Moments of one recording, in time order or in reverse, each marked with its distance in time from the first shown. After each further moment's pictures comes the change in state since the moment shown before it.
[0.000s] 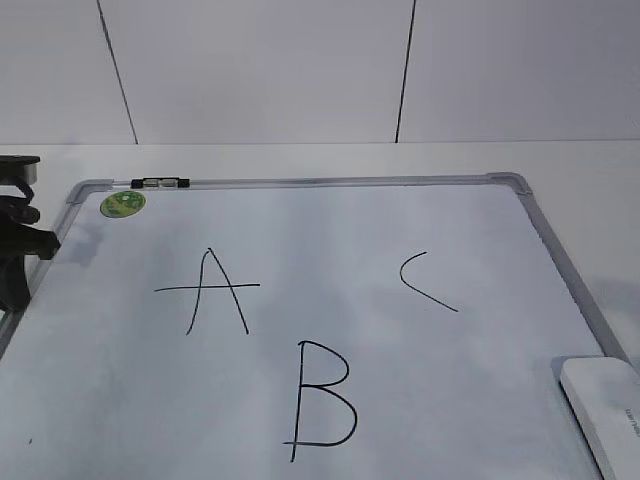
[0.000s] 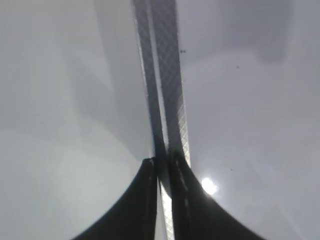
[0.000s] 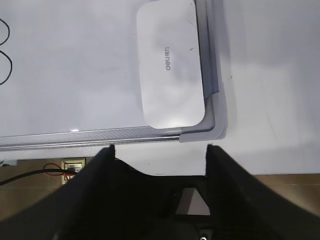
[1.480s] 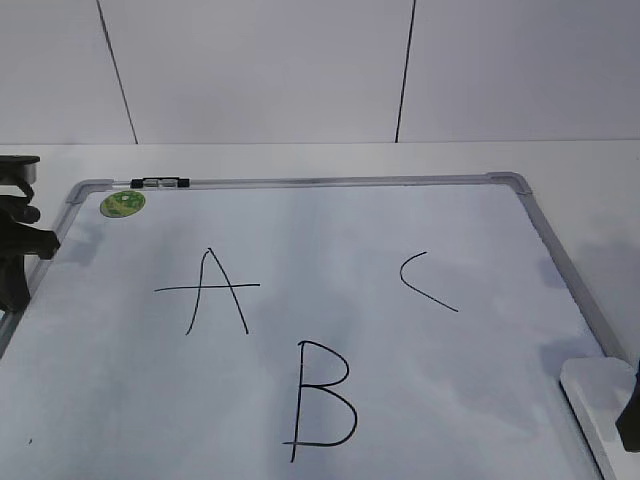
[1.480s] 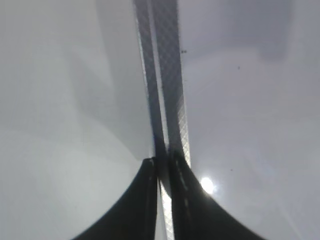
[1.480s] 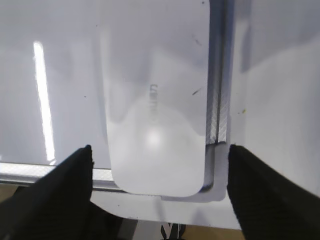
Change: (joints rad) left arm 0.000 0.002 -0.004 -0.002 0.008 -0.003; right arm 0.000 0.680 -0.039 0.009 -0.268 -0.172
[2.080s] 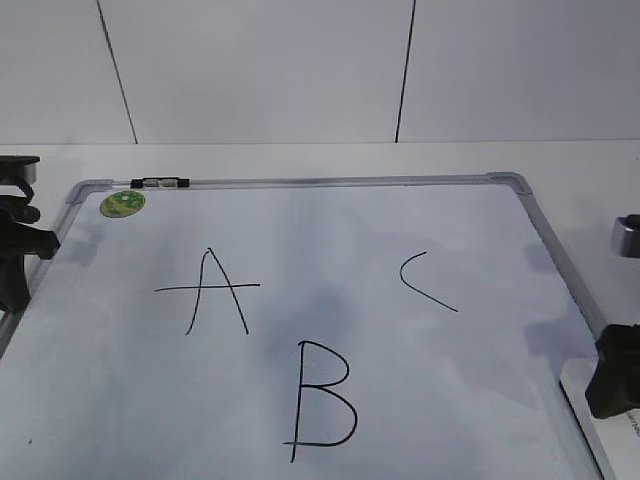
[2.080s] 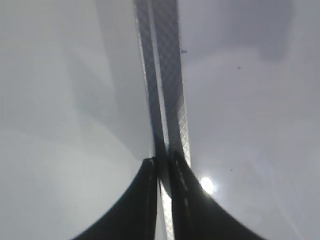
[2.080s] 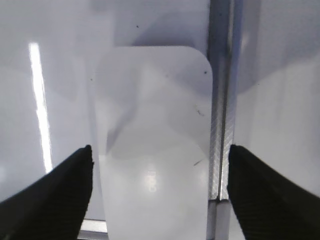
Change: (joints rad) left arm 0.000 0.000 0.000 0.000 0.000 0.000; right arm 0.000 0.173 -0.068 0.000 -0.087 -0.012
